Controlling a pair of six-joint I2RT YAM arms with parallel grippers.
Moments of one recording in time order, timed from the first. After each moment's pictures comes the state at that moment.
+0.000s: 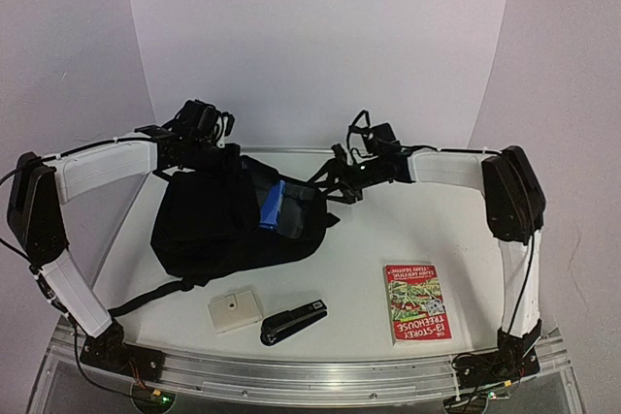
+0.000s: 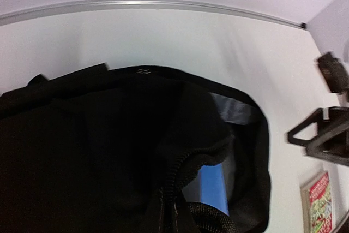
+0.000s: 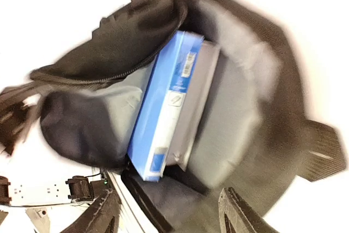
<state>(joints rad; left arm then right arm) -0.56 1.64 1.36 -0.41 0.02 -0.38 0.56 2.17 1.66 -0.20 -0.71 0.71</state>
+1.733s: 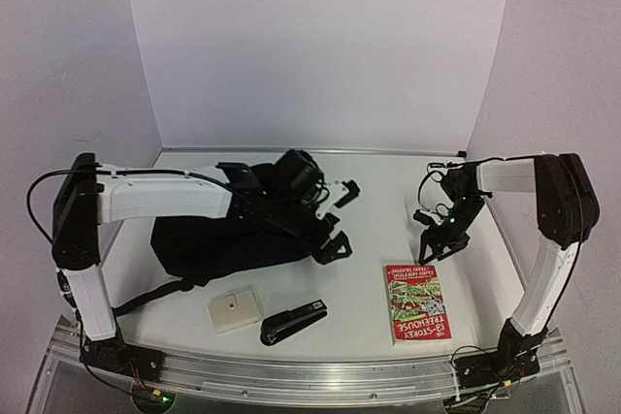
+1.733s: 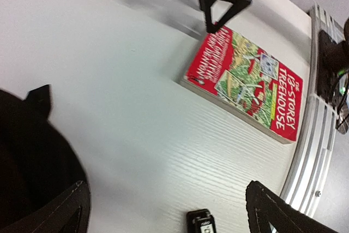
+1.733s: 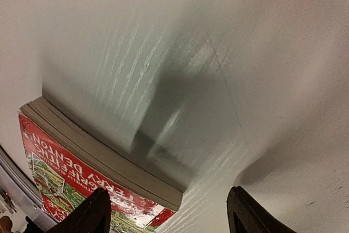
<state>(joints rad) -1.03 1.83 1.47 -0.43 0.16 -0.06 0.17 1.88 1.19 -0.96 -0.33 -0.30</state>
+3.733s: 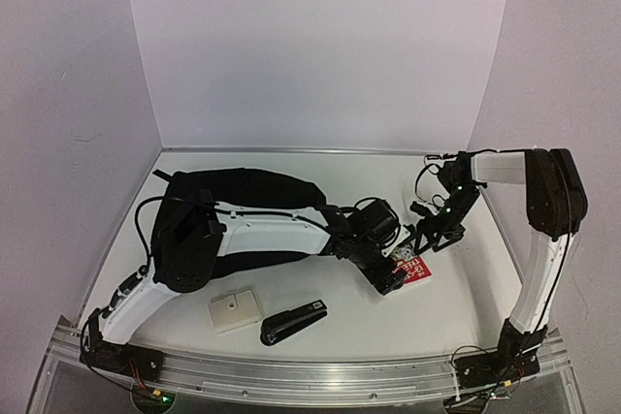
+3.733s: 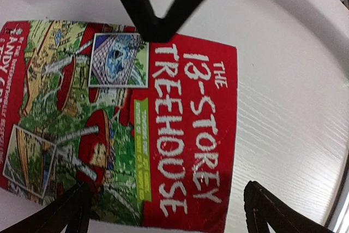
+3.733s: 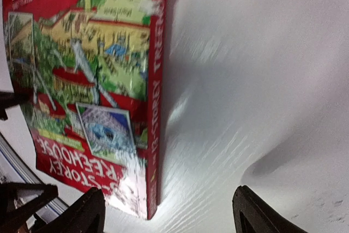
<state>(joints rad) -1.18 2.48 2.09 -0.50 0.10 -0.13 0.16 1.97 1.34 -1.04 -0.36 -0.31</state>
